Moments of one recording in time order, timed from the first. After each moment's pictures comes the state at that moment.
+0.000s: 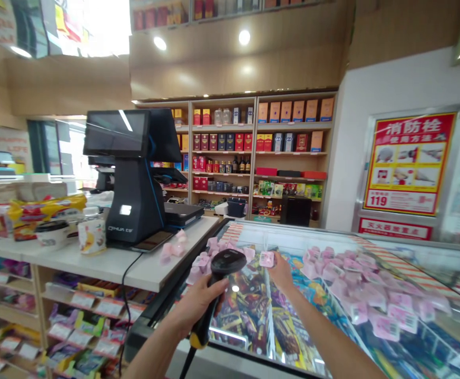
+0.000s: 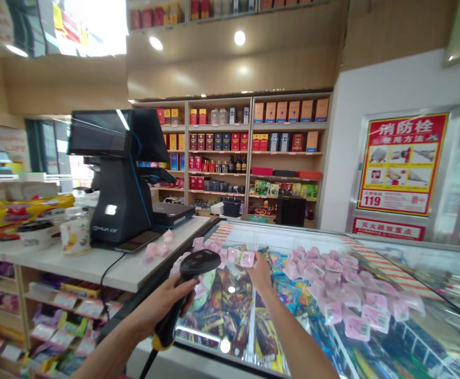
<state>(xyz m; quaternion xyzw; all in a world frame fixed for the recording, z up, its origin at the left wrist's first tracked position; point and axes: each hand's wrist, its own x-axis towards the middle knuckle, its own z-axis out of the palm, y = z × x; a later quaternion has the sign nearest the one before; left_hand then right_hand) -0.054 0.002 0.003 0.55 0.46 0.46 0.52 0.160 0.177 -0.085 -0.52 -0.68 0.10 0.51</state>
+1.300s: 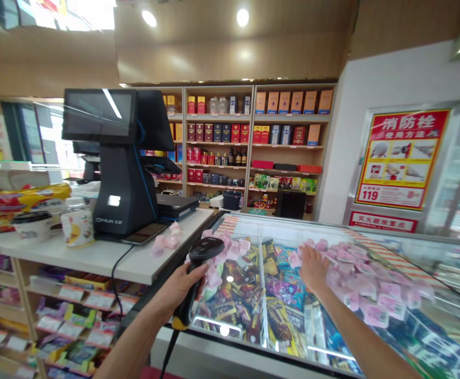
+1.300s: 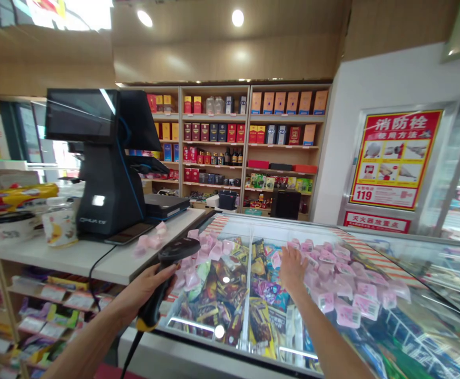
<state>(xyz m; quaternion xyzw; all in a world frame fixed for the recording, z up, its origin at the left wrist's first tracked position) -0.080 0.016 -0.003 0.51 0.49 0.50 0.50 0.252 0.159 -0.087 -0.71 -0.62 -0.21 0.24</state>
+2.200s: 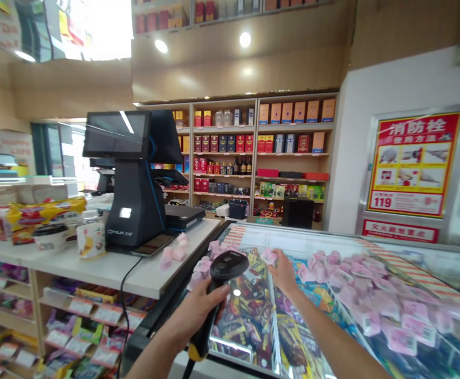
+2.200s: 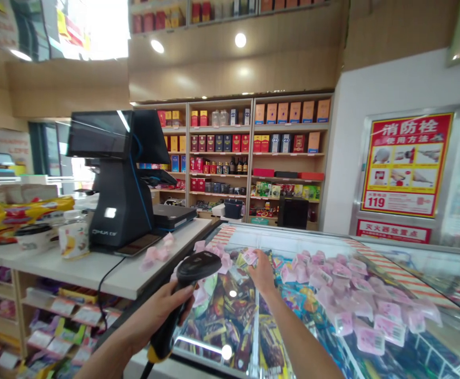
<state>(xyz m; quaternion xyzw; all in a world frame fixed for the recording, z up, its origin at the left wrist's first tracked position) -0.060 0.001 0.008 0.56 0.45 0.47 0.52 0.157 0.192 -0.081 -0.52 -0.70 -0.04 0.49</state>
